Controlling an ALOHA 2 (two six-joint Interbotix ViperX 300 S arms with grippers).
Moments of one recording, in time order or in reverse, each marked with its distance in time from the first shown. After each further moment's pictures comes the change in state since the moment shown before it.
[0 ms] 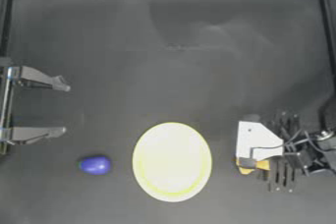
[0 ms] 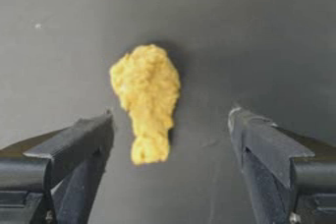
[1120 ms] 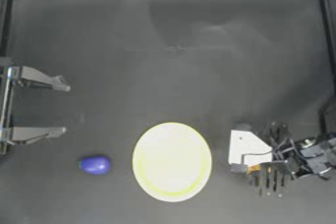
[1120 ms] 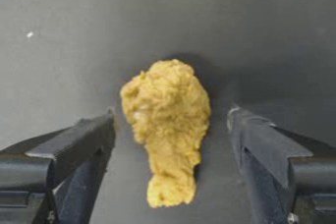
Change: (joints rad) left arm 0.000 0.000 0.000 0.000 0.000 -0.002; right arm 0.008 0.138 0.074 -0.015 -0.222 0.072
